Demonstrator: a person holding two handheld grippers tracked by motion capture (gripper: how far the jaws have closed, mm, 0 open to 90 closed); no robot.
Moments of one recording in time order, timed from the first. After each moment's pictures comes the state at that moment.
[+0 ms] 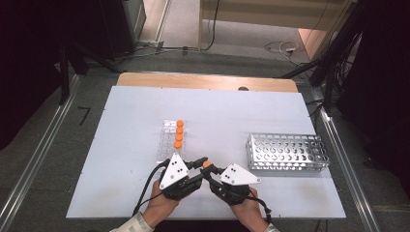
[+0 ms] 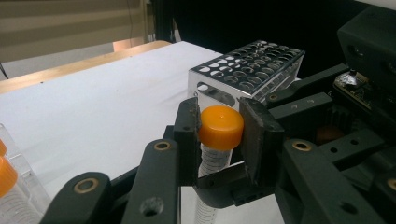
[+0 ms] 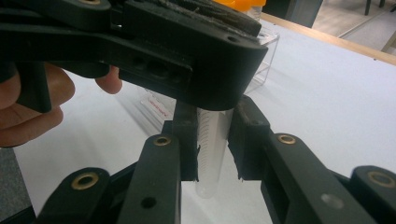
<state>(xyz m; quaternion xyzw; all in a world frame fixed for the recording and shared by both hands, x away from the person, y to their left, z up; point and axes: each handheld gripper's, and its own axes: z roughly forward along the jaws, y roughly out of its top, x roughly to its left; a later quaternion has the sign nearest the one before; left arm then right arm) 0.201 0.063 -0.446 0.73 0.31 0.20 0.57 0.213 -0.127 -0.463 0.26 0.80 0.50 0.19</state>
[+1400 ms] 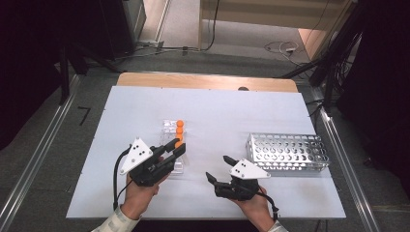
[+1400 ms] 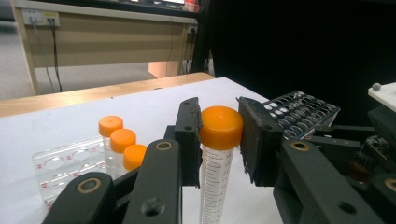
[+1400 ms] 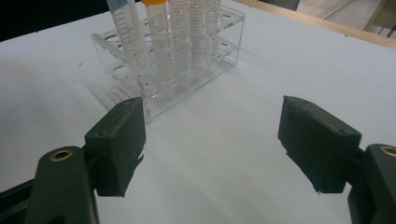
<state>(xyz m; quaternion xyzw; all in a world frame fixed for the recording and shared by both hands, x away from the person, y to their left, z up) 0.207 0.126 -0.413 0.66 0.38 0.23 0.61 0.224 -0.149 -0.462 0.30 0.80 0.48 0.20</state>
